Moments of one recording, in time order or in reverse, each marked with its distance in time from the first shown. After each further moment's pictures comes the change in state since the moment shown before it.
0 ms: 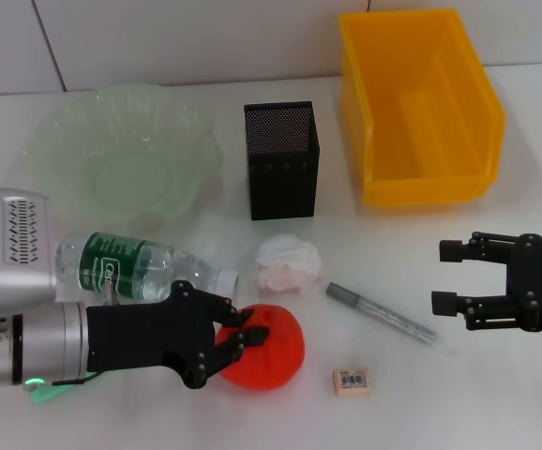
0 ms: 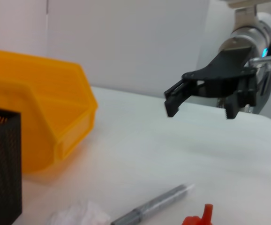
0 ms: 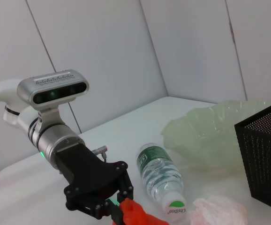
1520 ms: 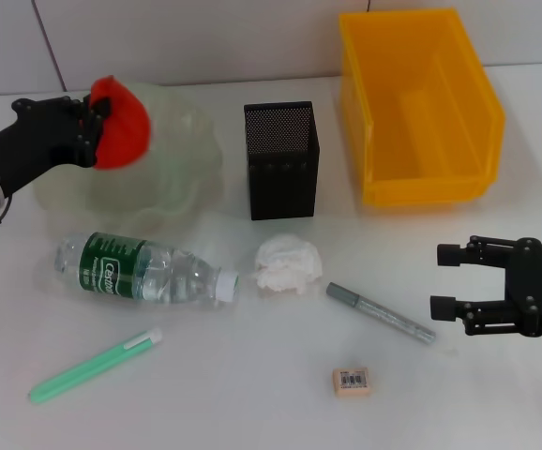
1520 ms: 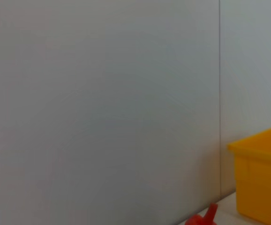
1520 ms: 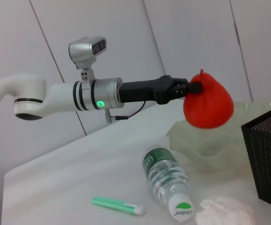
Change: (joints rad) left arm -0.064 0.006 -0.320 -0.029 -0.293 -0.415 0.177; right arm -0.004 0.004 0.002 0.005 0.000 -0.012 -0.006
